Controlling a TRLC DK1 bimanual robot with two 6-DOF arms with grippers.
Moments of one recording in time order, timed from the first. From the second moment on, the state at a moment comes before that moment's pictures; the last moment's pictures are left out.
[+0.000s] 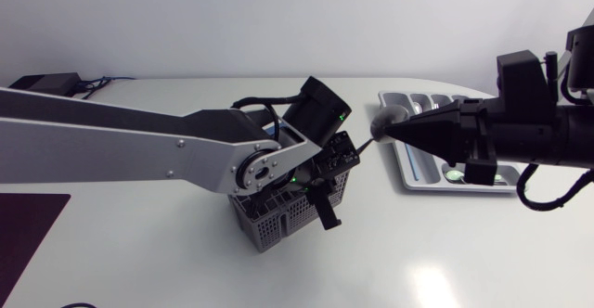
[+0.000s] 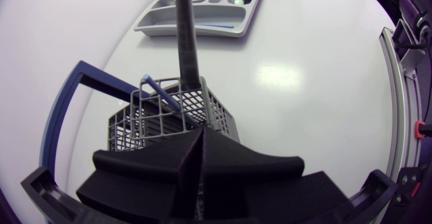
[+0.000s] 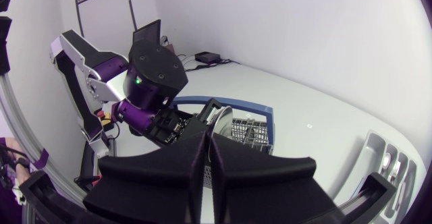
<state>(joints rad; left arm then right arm) -0.89 1.82 1.20 -0.25 -0.13 0.46 0.11 1.02 0.77 -0.26 -0.90 -0.22</state>
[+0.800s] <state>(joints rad) -0.88 1.83 1.21 -0.24 -0.15 0.42 0.05 0.99 0.78 -0.18 -0.85 0.14</state>
